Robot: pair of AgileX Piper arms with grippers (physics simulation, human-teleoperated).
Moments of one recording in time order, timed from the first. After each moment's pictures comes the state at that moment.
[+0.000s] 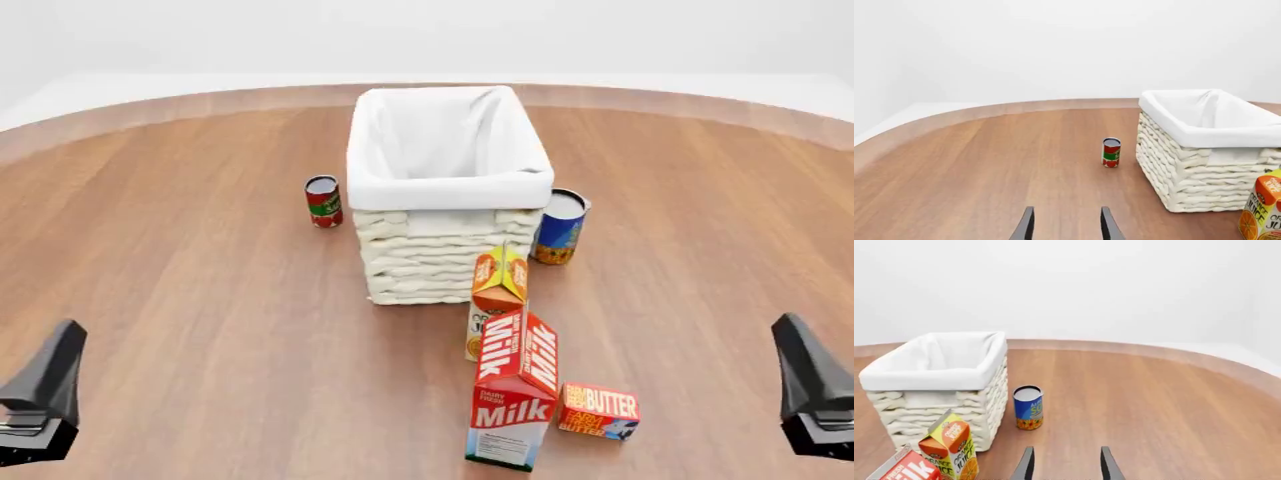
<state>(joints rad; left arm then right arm) 0.00 0.00 0.00 0.00 0.00 0.00 0.01 -0.03 0.01 0.00</state>
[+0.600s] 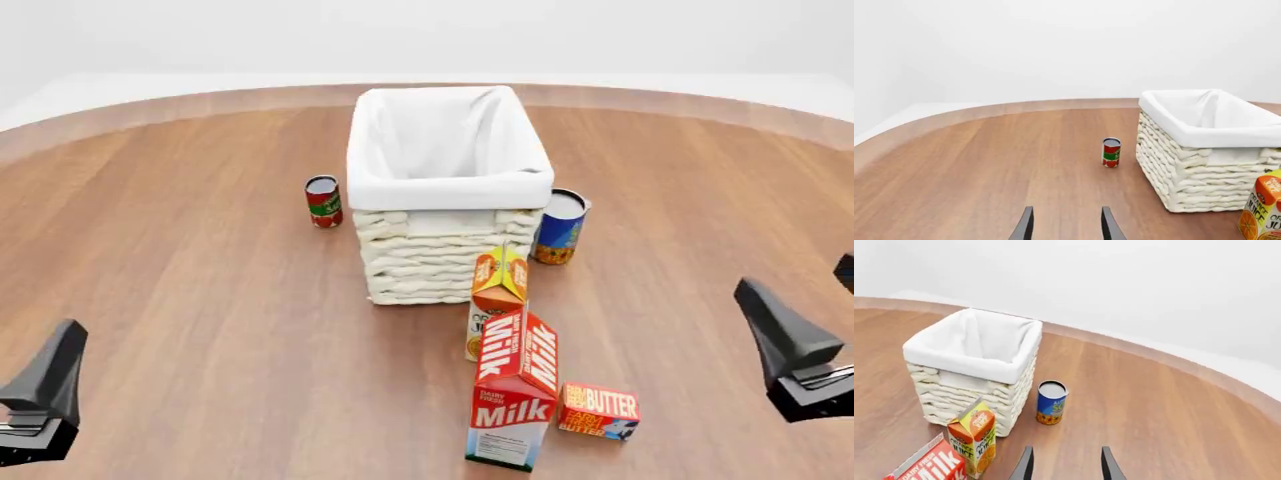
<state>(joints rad) 0.00 0.00 0.00 0.00 0.00 0.17 0.25 -0.23 0.08 -0.15</state>
